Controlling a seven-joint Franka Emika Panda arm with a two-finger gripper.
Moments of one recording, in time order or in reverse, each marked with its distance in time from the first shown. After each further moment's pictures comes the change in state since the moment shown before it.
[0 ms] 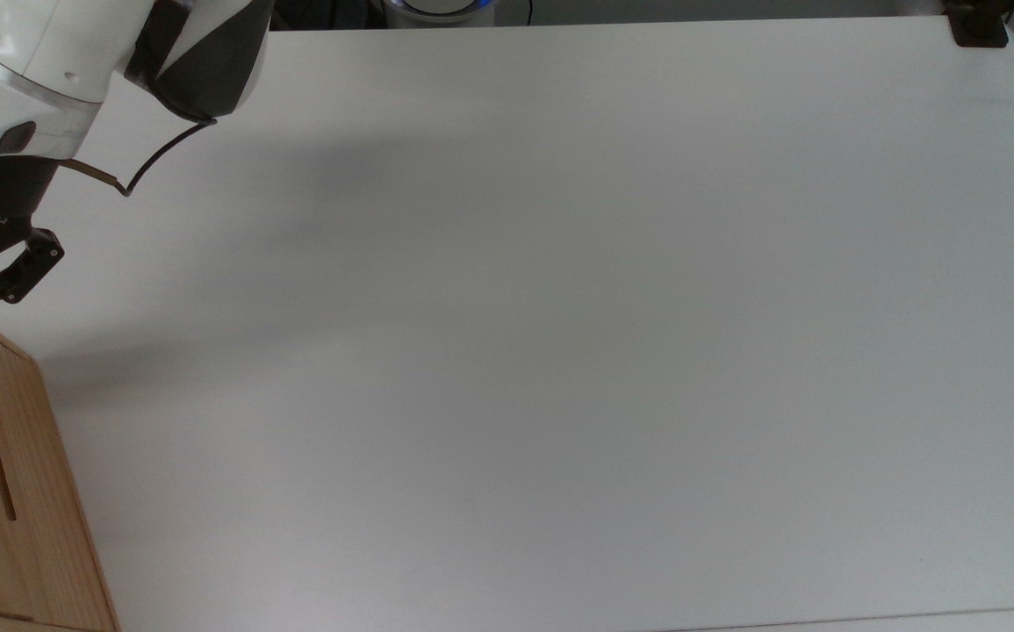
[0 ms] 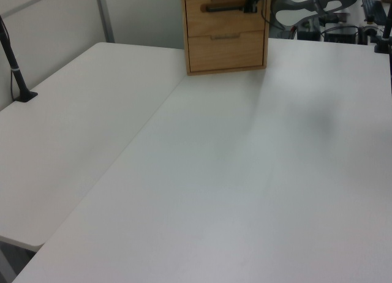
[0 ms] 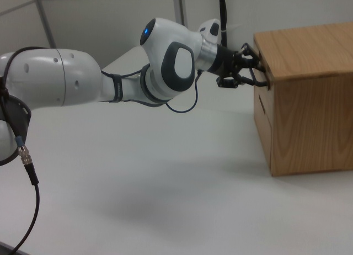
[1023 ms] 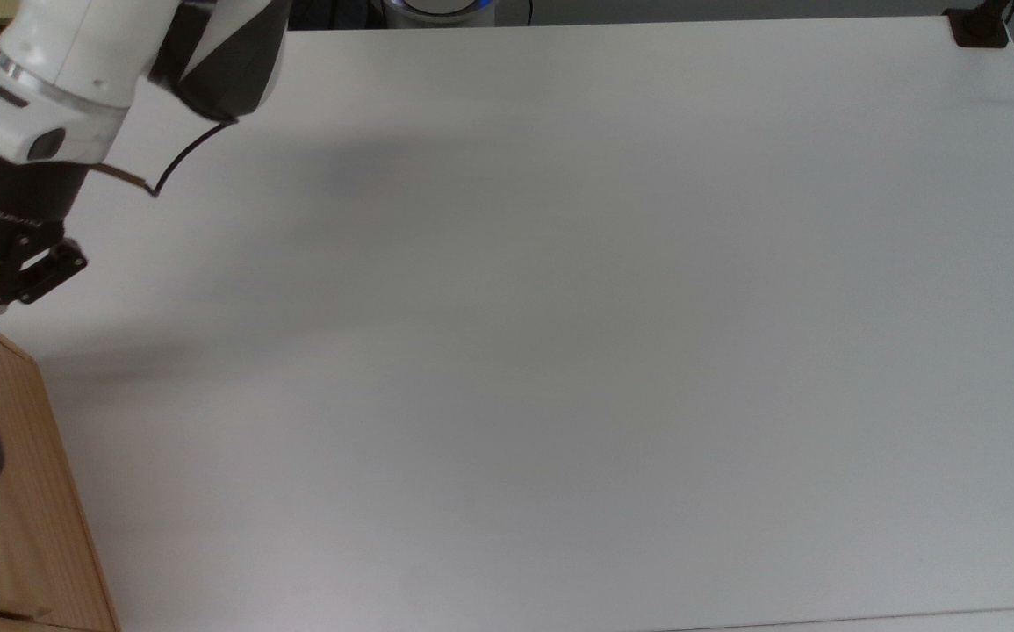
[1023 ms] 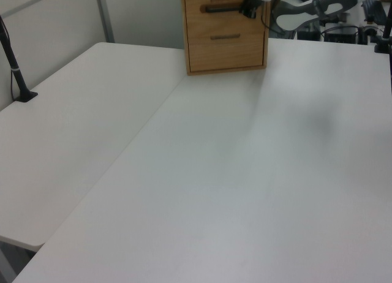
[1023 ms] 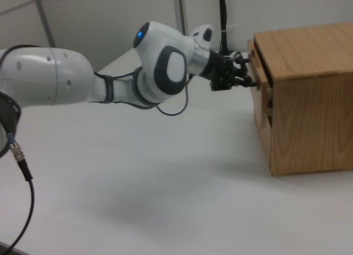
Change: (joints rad) arm 0.045 -0.050 -0.008 -0.093 0.005 0.010 0.031
